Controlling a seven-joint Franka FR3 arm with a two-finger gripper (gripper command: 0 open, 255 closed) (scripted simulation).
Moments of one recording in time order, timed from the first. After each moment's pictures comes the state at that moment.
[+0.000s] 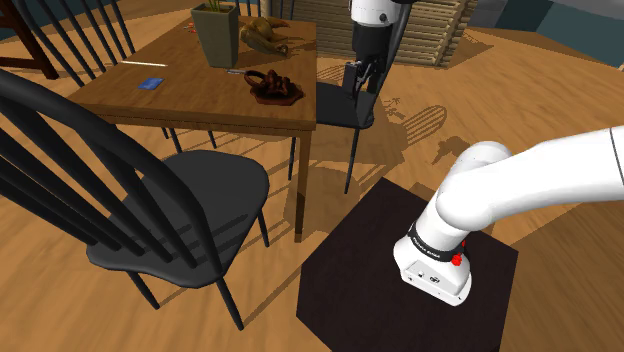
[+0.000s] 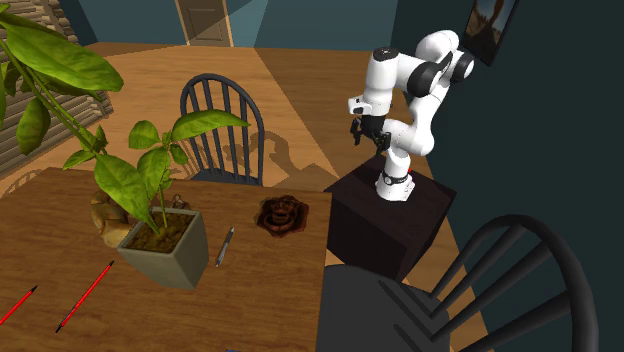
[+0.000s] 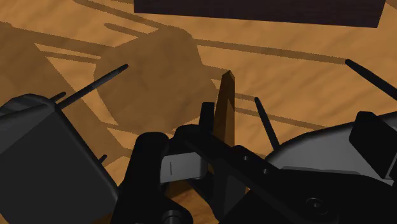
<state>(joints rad) -0.02 -0.77 0.06 -2.40 -0.02 1.57 0.00</state>
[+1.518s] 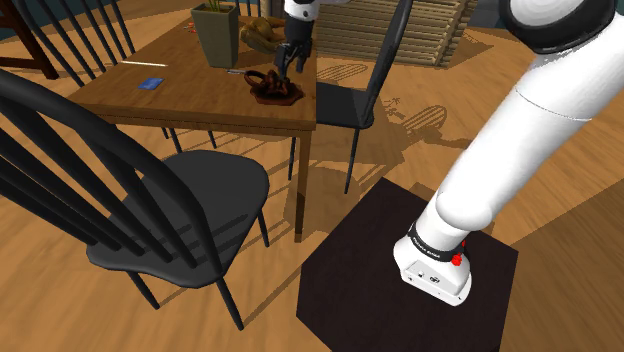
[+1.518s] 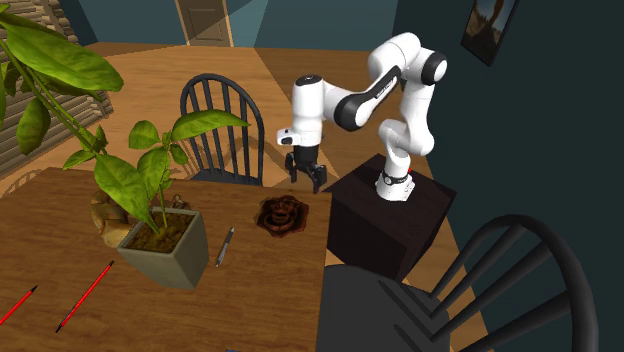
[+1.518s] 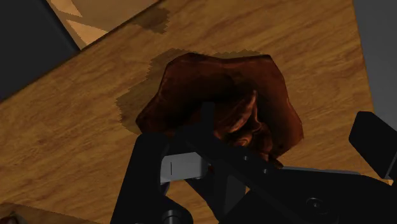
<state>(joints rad) -0.02 -0.07 -0.08 -1.94 0.08 2.00 -0.27</state>
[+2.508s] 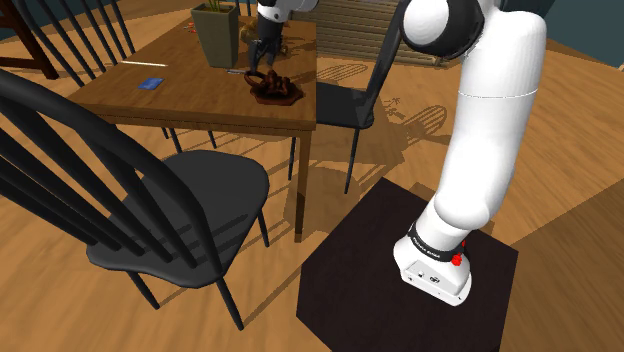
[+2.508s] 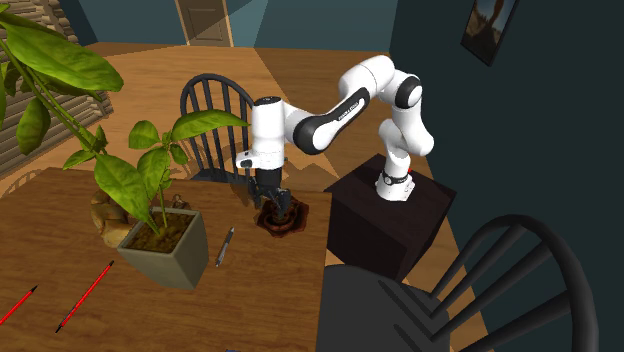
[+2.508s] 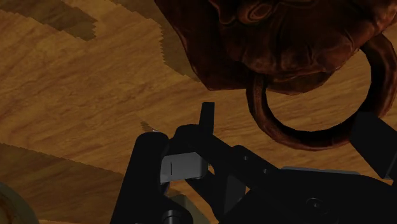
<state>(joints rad) -0.05 0.34 -0.08 -1.51 0.22 2.04 -0.41</state>
